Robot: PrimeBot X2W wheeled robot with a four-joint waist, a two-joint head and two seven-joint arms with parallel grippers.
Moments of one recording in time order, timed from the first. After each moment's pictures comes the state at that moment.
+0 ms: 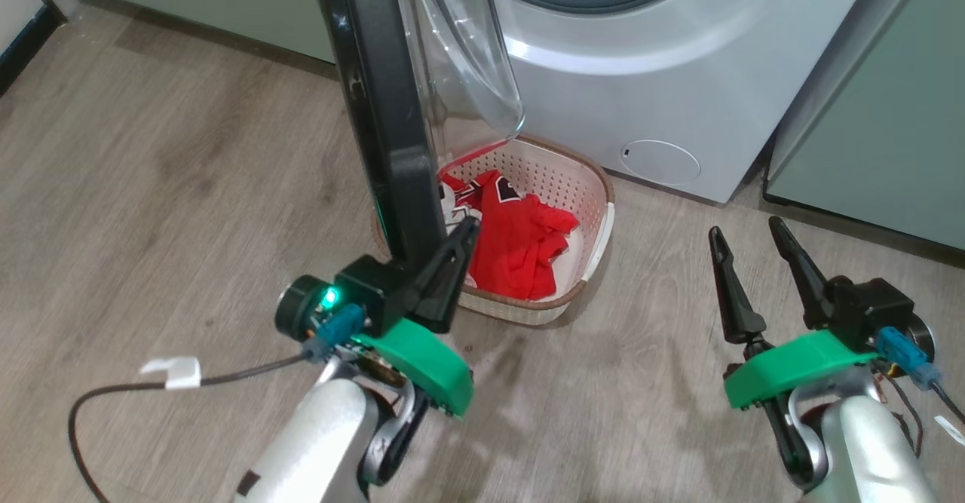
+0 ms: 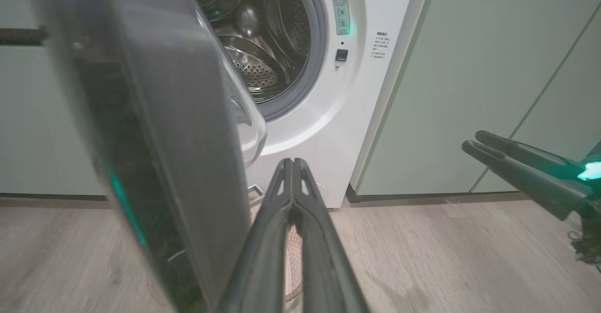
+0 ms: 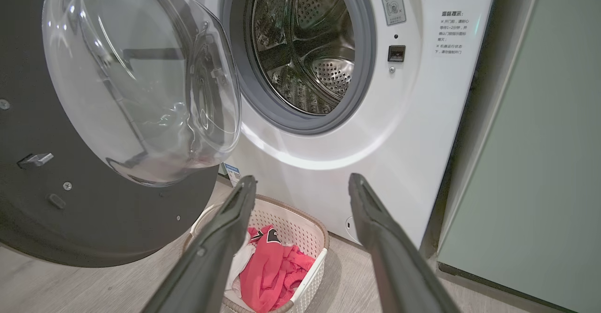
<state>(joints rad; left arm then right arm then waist) -0.30 0.09 -0.57 0.14 -0.36 0.04 -0.15 -0.12 -0.05 -0.01 0.18 0.13 0.13 -0.19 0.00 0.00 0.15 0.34</state>
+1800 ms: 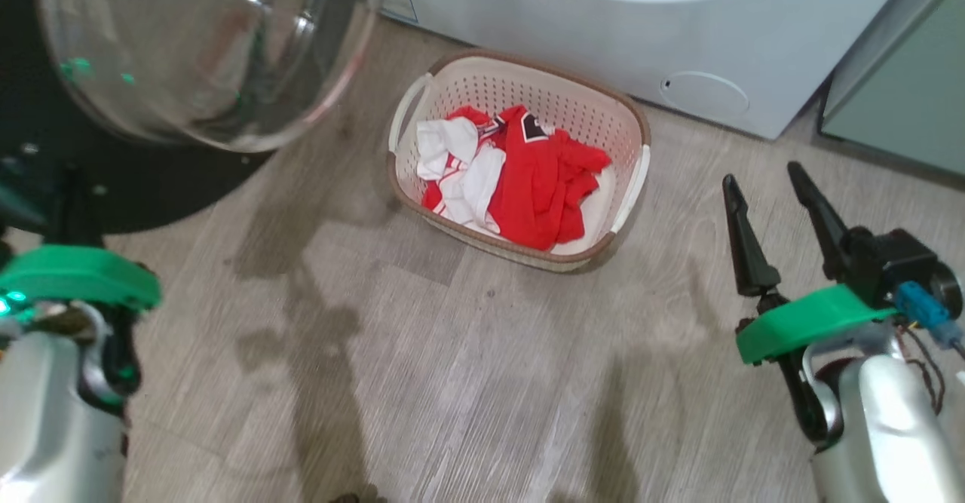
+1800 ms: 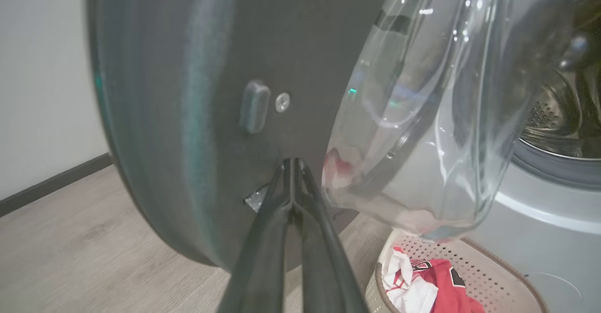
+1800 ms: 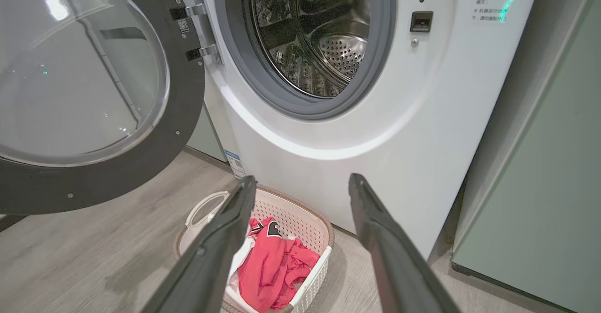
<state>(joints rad) -0.37 0.30 -0.06 0.40 -0.61 0.14 -0.24 -0.18 -0.05 -0.03 0.10 0.09 0.13 -0.12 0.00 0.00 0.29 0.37</state>
